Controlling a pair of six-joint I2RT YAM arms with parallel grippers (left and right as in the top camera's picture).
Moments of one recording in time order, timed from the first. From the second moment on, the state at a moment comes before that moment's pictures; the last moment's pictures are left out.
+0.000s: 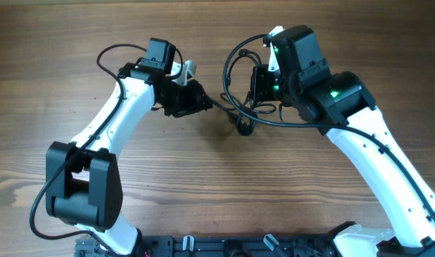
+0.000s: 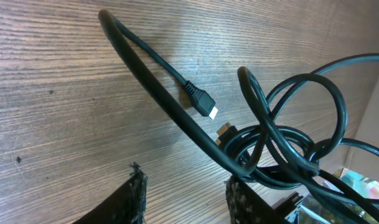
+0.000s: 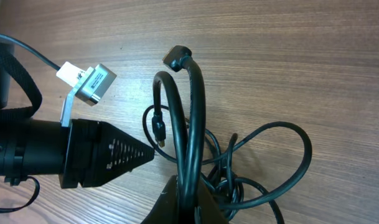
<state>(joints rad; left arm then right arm) -0.25 1.80 1.32 -0.81 0.56 -0.37 0.50 1.49 1.51 -0.88 -0.05 0.43</state>
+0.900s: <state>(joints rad) -0.26 1.80 1.32 -0.64 0.57 -0.43 0.50 1.52 1.51 -0.82 -0.48 0.31</state>
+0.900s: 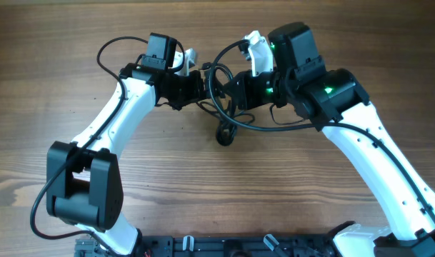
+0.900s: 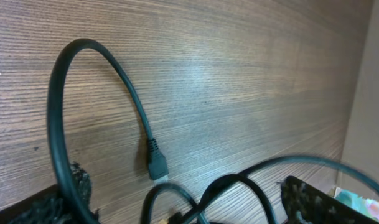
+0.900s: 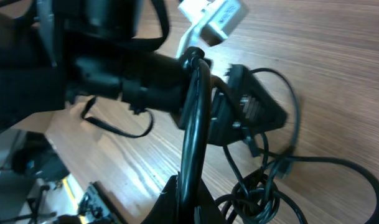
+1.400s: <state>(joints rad) -0.13 1.80 1.32 -0.70 0.57 -0.40 0.50 1.52 1.51 -0.80 -0.28 0.59</state>
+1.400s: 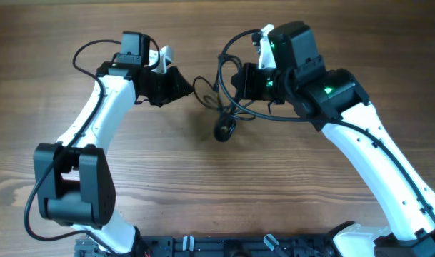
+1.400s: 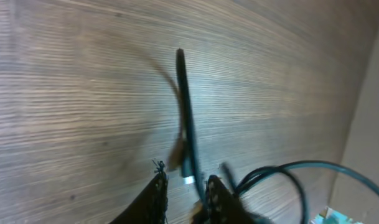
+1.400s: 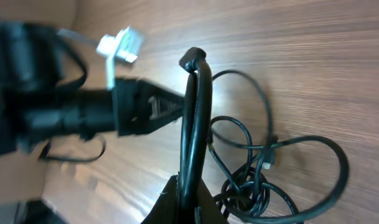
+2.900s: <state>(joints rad) -0.26 1.69 1.32 -0.83 0.51 -0.29 0.25 1.76 1.51 -0.93 -0.22 0.37</state>
